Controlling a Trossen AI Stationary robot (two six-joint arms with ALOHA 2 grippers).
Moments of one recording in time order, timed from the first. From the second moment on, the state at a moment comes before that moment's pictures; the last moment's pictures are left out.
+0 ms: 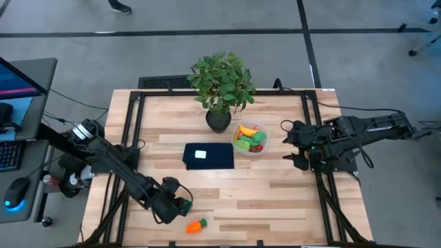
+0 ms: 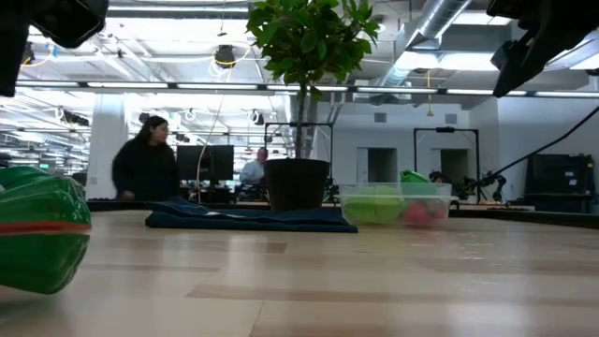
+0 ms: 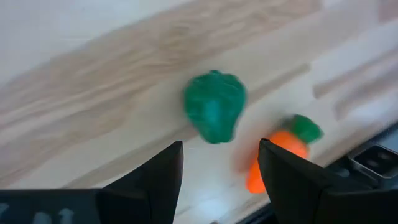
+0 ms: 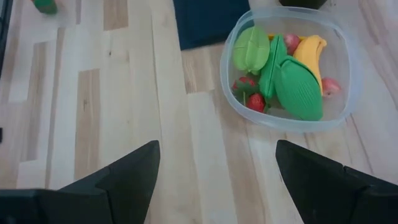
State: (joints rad) left arm -0.72 1.58 1.06 -0.69 -0.16 -1.91; right arm 0.16 0.77 0.81 -0.97 0.08 0.24
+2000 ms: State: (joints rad) left arm -0.68 1.70 1.19 -0.77 -0.17 -1.89; right arm 0.16 0.77 0.81 -1.00 0.08 0.25
